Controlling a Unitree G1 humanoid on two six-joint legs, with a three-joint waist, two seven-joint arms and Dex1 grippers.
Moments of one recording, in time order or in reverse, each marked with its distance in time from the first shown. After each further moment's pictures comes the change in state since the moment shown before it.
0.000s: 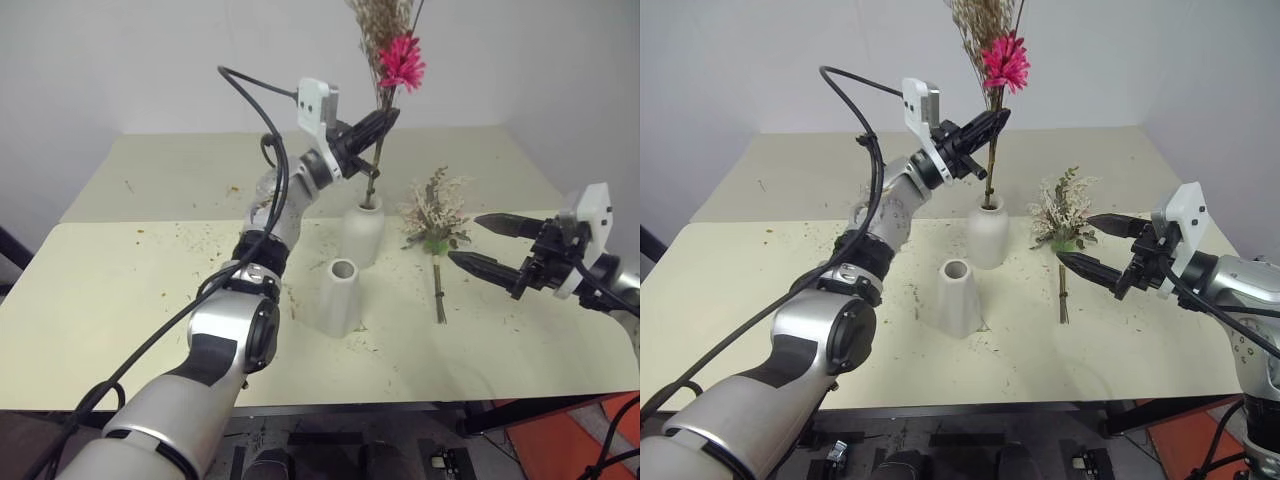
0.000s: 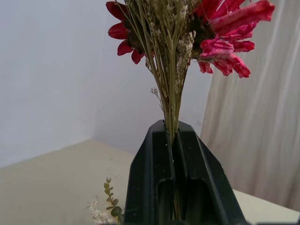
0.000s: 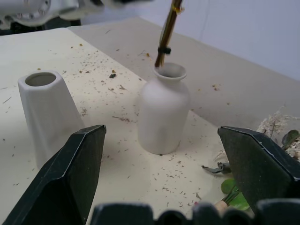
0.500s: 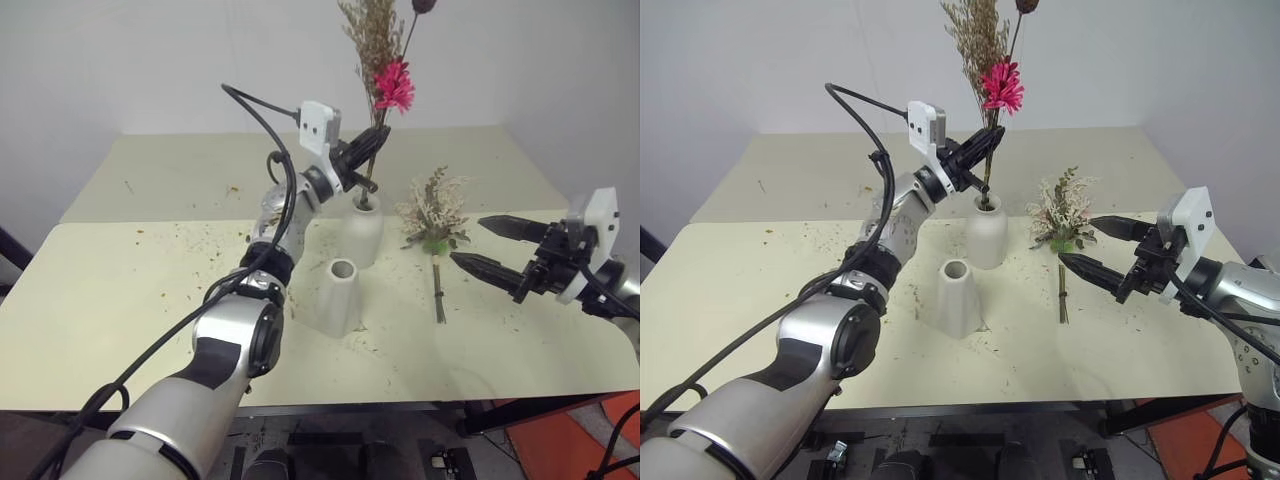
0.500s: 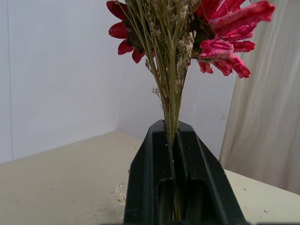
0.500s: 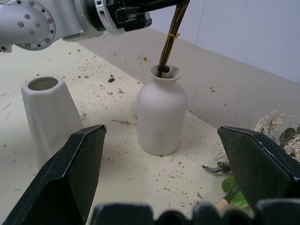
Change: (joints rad) left arm 0.017 -0.018 0.000 0.090 0.061 -0.142 0.065; right arm 0.037 0.009 -0.024 -0.026 0.024 0.002 -0.032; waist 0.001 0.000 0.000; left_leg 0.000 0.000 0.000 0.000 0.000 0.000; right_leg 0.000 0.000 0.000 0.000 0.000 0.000
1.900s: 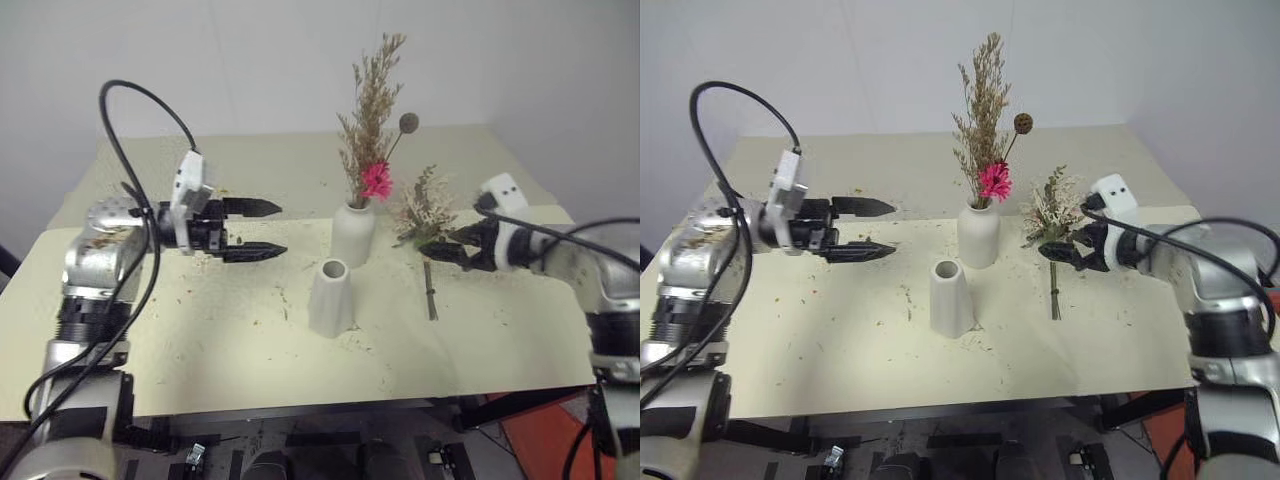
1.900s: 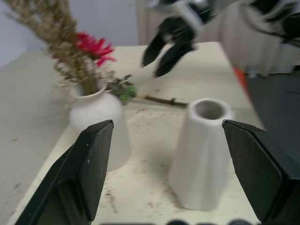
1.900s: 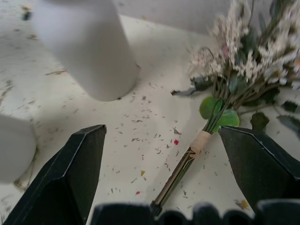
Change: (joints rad) left arm 0.543 0.741 -0.136 -0.967 -0.209 0.650 -0.721; right arm -0.624 0.113 0.435 0.506 -0.240 0.624 -0.234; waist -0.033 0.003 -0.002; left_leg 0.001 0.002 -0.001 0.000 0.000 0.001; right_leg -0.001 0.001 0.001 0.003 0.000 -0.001
